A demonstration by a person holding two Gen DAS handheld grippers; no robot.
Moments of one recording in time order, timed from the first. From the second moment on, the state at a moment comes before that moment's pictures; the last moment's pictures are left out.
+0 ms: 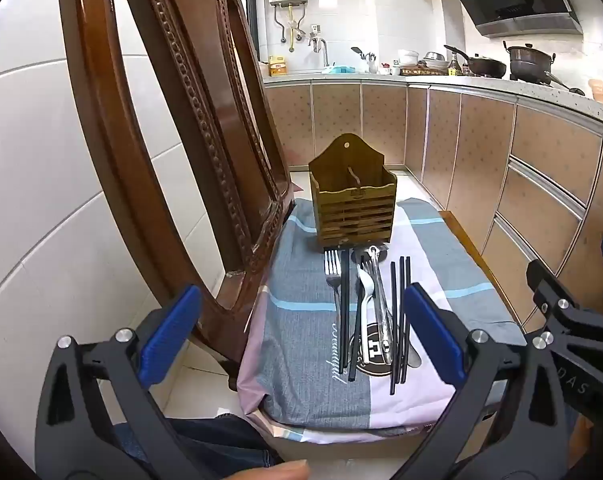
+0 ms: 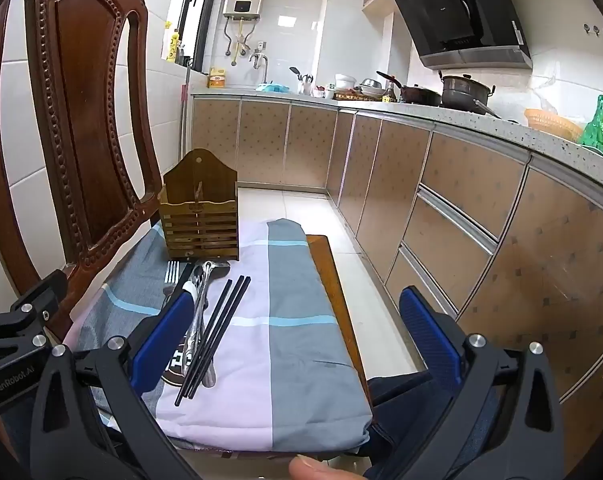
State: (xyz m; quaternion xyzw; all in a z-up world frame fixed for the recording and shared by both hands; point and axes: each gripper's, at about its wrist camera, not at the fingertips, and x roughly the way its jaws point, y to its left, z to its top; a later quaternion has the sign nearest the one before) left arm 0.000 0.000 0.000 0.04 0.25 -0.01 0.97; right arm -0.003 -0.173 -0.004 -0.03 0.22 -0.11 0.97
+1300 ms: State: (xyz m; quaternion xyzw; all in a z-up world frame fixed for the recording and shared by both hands) left arm 0.001 0.003 0.000 0.04 0.25 -0.01 0.97; right arm -0.009 -0.171 0.003 -0.03 0.21 -0.11 0.97
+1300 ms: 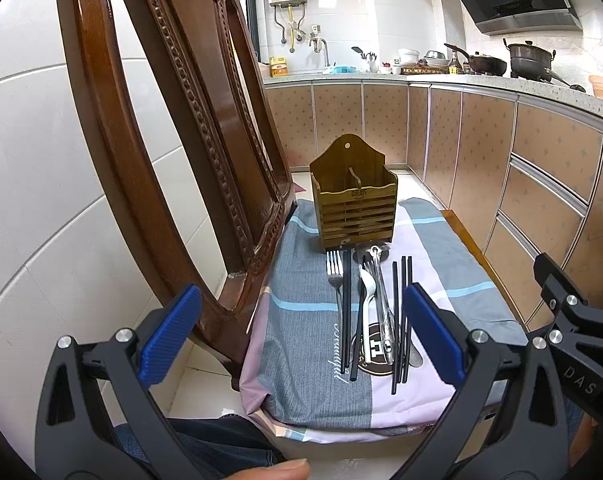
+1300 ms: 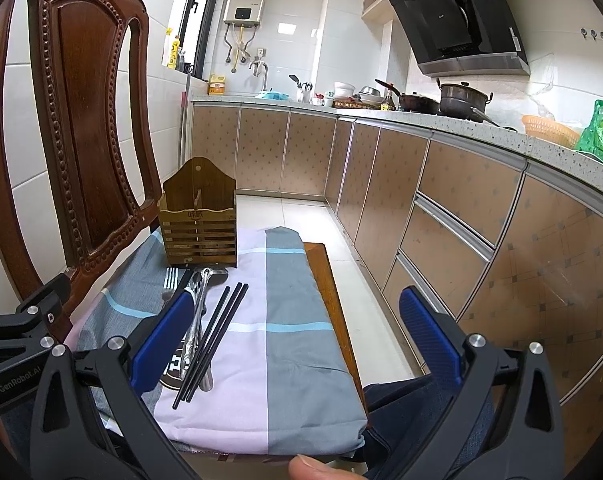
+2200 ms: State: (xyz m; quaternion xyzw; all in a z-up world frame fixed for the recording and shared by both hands) left arm 0.001 0.002 -0.001 0.04 0.25 -0.01 0.97; right arm -0.008 -0.167 0.004 -0.04 0.20 -0.11 0.97
